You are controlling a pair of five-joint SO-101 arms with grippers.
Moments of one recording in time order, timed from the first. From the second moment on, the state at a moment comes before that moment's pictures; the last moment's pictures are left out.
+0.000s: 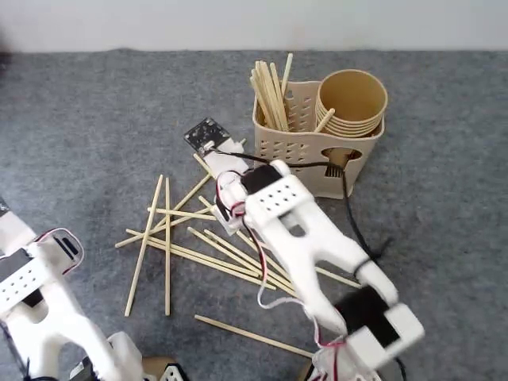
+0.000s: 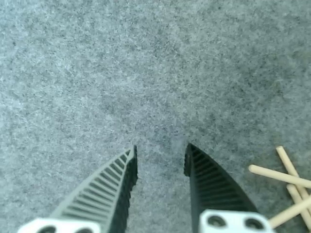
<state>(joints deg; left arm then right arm) -45.3 -30.1 57.4 55.0 10.2 -35.7 5.9 12.0 64.4 7.4</state>
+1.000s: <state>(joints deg) -45.3 -30.1 57.4 55.0 10.2 -37.5 28.0 -2.2 67.3 12.6</state>
